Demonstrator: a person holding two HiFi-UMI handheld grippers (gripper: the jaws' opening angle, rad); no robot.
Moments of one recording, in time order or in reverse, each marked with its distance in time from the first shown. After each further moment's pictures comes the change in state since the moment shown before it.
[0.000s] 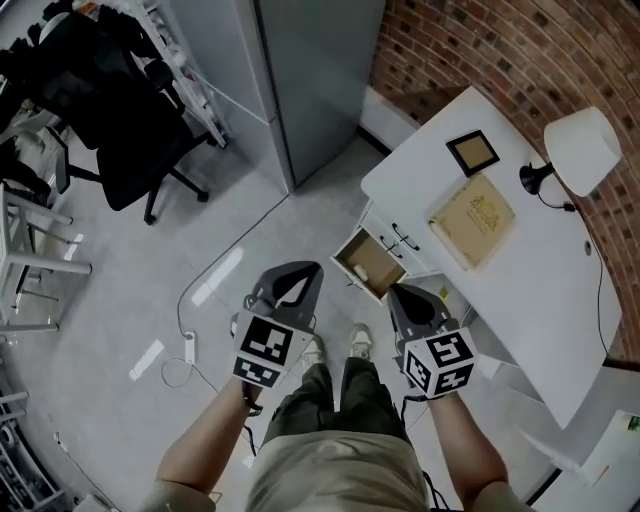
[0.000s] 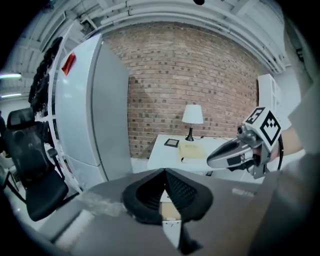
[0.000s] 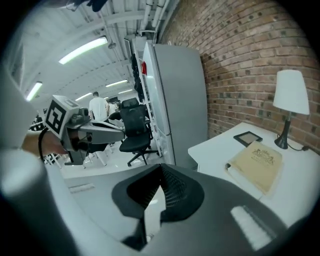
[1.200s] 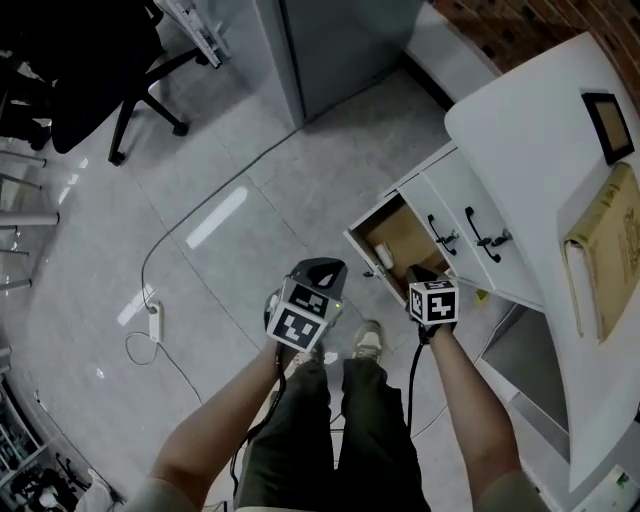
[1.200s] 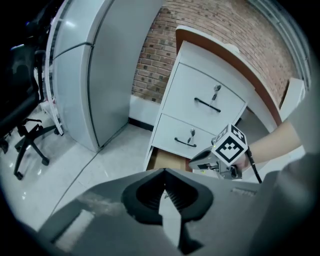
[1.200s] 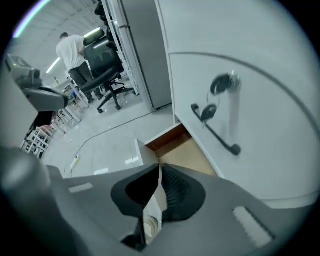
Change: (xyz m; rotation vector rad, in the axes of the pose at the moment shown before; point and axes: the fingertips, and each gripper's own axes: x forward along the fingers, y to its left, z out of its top) left arm 0.272 0.012 -0.386 -0.304 0.340 -0.075; right arm 0.309 -0.217 -0.421 0.055 0.551 -0.113
